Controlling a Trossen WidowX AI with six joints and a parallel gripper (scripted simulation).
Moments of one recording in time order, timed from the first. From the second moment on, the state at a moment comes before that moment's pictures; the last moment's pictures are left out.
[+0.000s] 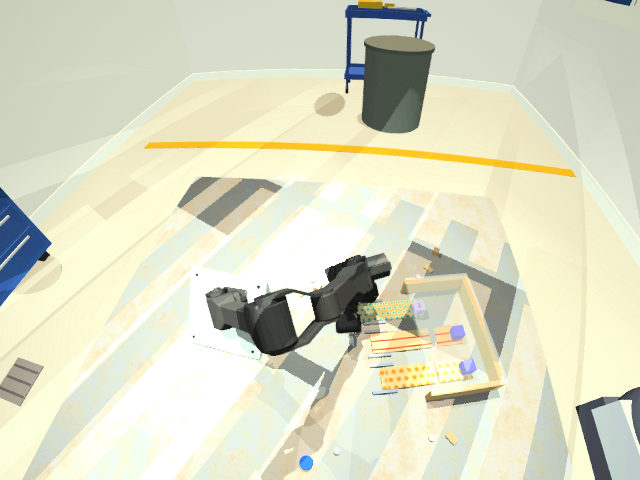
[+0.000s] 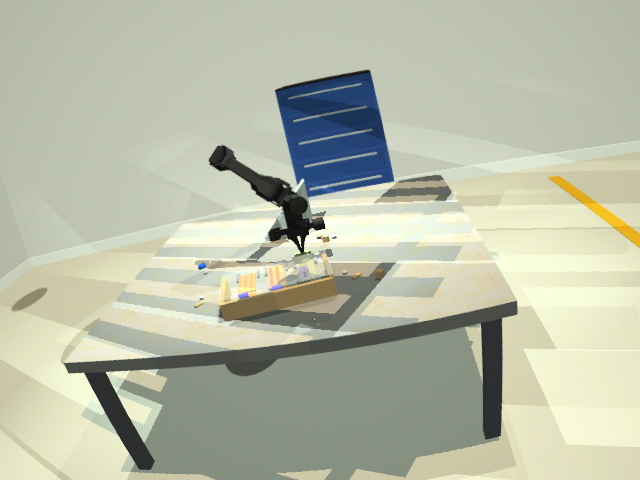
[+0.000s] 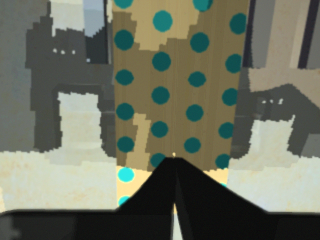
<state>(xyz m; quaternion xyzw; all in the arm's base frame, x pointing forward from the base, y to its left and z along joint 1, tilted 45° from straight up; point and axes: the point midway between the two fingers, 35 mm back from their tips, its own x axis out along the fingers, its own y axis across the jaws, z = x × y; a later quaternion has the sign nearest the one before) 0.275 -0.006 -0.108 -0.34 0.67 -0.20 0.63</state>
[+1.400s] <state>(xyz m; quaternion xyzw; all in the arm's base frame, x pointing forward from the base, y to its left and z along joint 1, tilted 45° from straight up) 0.216 -0.015 -0.100 -0.34 0.67 -0.20 0.63</state>
